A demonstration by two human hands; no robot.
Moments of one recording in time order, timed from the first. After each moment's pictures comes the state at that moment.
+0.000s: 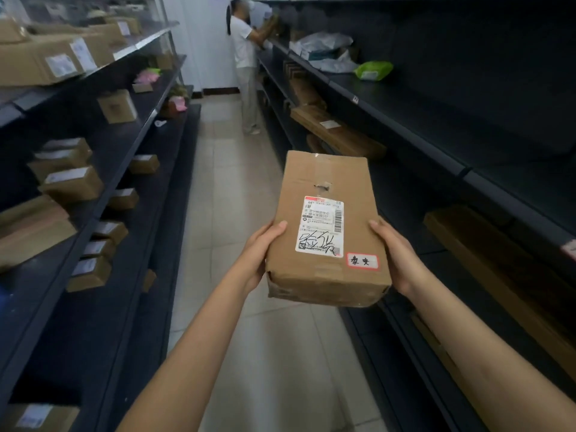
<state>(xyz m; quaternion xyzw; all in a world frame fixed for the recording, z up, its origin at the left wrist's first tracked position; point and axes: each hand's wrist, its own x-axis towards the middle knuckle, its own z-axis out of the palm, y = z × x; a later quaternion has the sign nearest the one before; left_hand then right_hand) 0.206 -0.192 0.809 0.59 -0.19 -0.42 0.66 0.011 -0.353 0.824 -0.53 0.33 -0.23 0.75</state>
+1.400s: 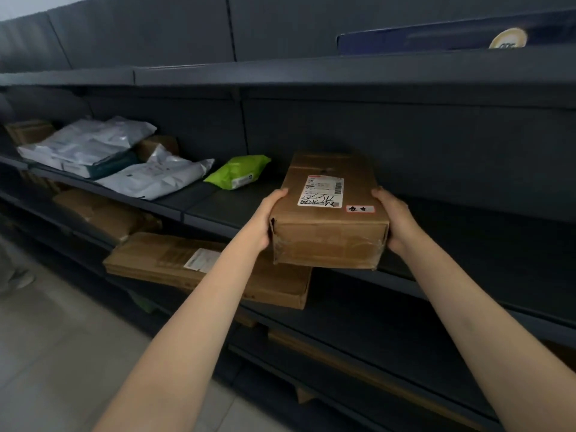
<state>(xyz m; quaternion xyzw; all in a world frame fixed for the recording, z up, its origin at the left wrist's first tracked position) 0.582 -0.976 0.928 0.45 -0.40 -0.67 0.43 0.358 -0.918 0.937 -0.33 0.53 -0.58 0.52</state>
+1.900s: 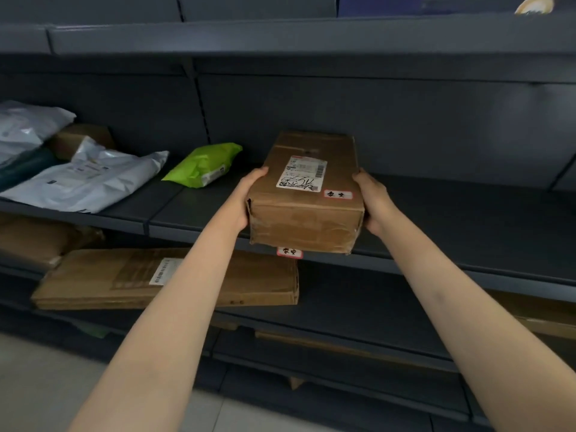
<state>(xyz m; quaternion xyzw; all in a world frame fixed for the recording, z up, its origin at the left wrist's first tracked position) 0.615 -1.067 0.923 0.41 -0.45 -0.70 0.37 0.410 -0.963 0.929 -0.28 0.59 -0.61 0.45</state>
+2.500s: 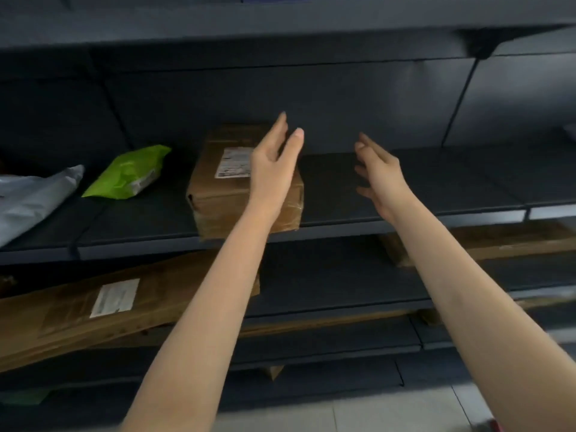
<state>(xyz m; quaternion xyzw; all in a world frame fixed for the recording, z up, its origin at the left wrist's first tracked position) 0.526 -0.924 0.973 0.24 -0.66 -0.54 0.47 0.379 -0.836 0.952 -0.30 0.64 -0.66 0.25</state>
